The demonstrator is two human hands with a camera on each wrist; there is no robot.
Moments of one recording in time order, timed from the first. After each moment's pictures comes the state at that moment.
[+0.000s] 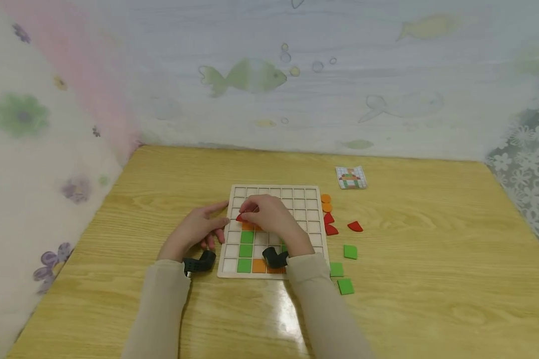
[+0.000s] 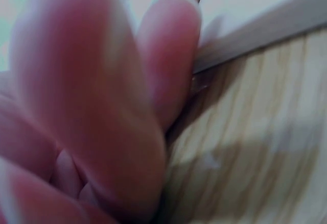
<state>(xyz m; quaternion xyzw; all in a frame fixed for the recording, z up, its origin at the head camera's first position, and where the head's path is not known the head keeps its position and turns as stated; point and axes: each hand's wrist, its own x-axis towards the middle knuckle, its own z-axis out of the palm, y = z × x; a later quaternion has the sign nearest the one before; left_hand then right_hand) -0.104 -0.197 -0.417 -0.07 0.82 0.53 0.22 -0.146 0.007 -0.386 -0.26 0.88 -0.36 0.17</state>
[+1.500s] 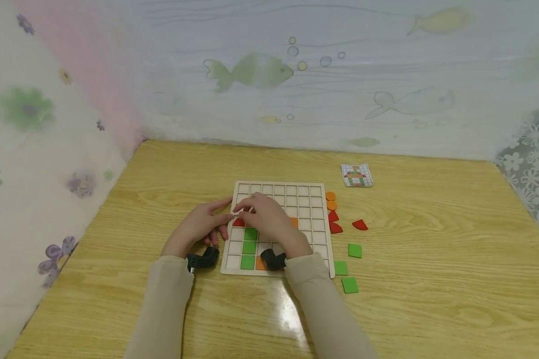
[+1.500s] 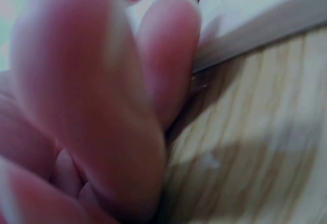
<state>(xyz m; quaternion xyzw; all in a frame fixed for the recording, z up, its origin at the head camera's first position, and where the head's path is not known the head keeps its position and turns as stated) -0.103 -0.194 -0.415 -0.08 0.80 0.55 0.22 -0.138 -0.005 -0.391 -0.29 0.89 -0.33 0.15</state>
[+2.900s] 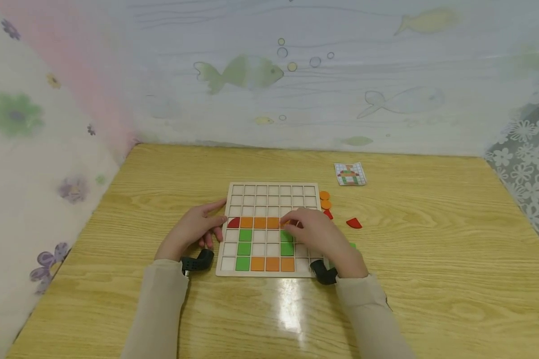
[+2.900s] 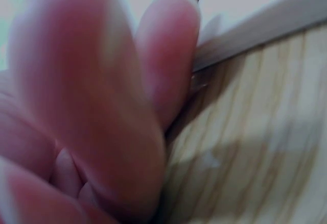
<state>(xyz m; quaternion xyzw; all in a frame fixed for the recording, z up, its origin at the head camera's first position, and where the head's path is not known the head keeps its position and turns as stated) -0.104 -0.196 -0.418 -0.06 0.81 0.53 0.23 -0.119 0.096 -0.384 -0.25 0.91 -0.29 0.14</state>
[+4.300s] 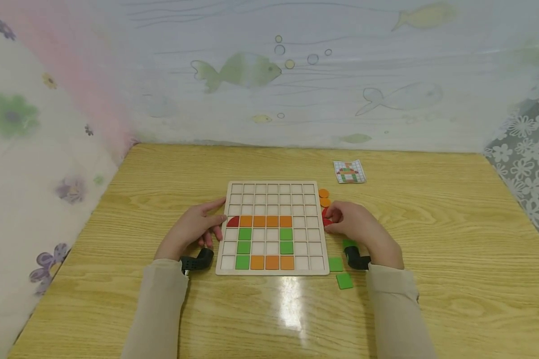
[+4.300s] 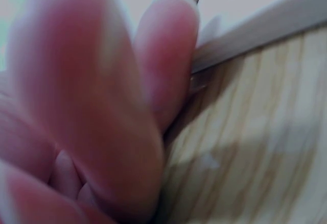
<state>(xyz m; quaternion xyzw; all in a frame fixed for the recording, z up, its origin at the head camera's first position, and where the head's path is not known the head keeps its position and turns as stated) -0.105 -0.194 -0.416 -0.07 0.82 0.53 0.23 -0.144 0.170 -0.390 -0.16 0.93 -0.28 0.19</state>
